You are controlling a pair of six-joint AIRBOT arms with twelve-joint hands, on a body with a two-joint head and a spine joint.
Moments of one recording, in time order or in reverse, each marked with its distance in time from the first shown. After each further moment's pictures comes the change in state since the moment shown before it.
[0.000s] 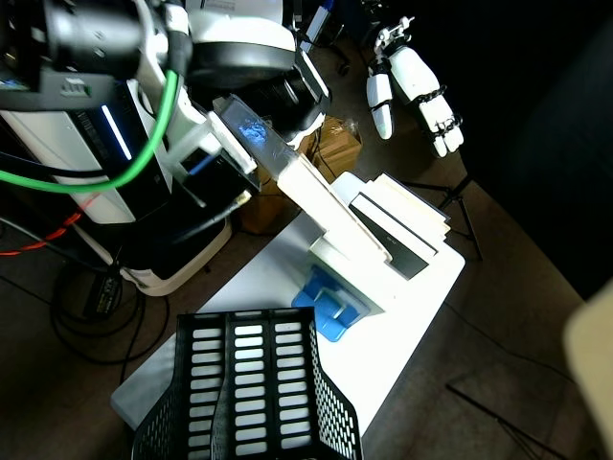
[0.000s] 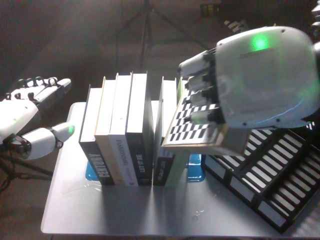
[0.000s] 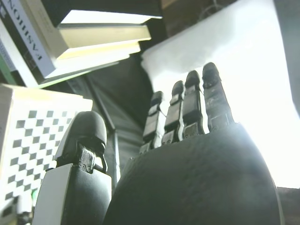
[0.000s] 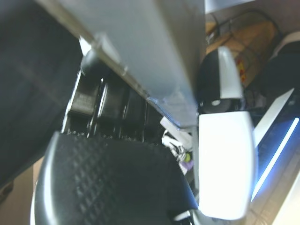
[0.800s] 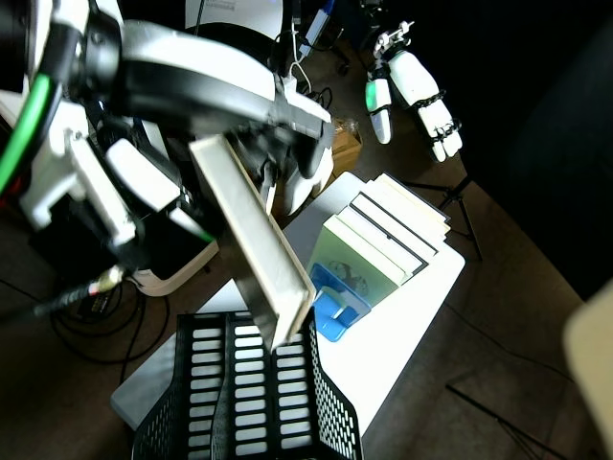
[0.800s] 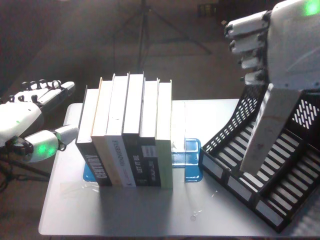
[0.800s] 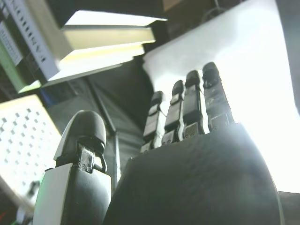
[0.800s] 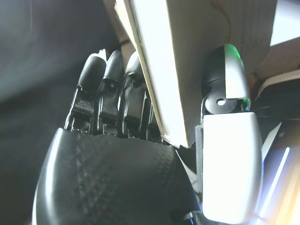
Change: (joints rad) left arm 0.008 0.017 -0.030 -0.001 0.001 0.008; right arm 0.024 0.046 0.031 -0.466 -0.100 0.390
